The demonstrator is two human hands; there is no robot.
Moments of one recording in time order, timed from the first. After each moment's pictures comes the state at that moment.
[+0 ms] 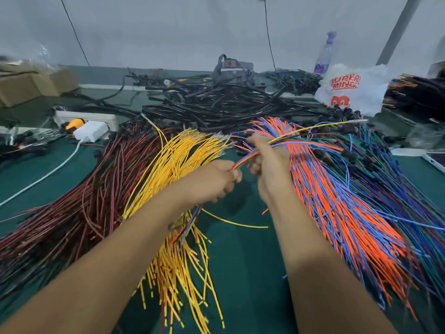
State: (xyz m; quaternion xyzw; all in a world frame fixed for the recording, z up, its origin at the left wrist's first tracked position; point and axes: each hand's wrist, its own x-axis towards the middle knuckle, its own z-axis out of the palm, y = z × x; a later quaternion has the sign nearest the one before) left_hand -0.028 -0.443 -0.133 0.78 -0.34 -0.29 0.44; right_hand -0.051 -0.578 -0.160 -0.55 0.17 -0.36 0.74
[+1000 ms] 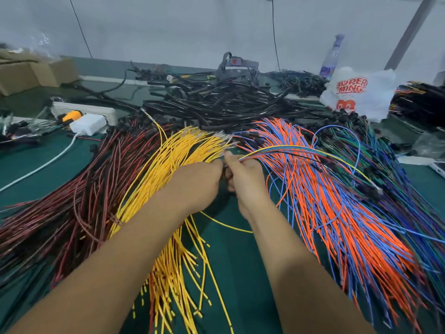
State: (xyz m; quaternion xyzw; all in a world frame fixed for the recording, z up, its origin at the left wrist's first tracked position) left_hand -0.001 -0.441 -0.159 0.91 -0.40 0.06 0.07; right_hand -0.044 -0.545 -0.179 -0.64 0.19 -0.24 0.70
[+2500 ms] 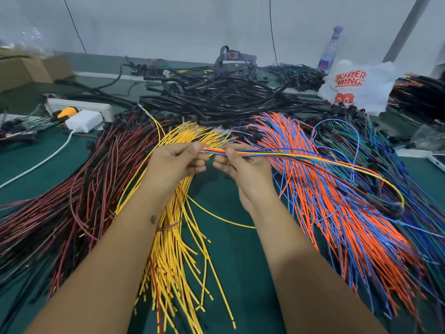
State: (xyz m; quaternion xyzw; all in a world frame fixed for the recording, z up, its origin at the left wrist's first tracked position) left_hand 0.021 -0.420 -0.169 0.63 -0.18 -0.11 0.75; right_hand -0.054 -0.544 -0.172 -0.53 0.10 -0.28 0.79
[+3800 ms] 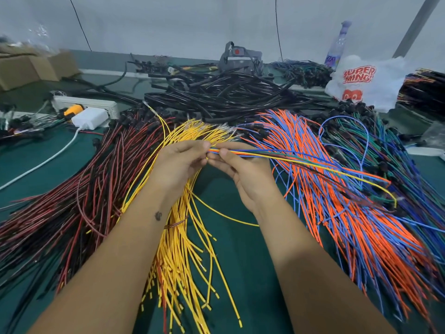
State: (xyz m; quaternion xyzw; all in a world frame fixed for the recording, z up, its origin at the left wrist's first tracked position) left_hand 0.019 -0.419 -0.168 0.58 -0.17 -0.16 0.78; right_hand -0.055 -0.536 -0.170 -0.53 0.04 -0.22 0.82
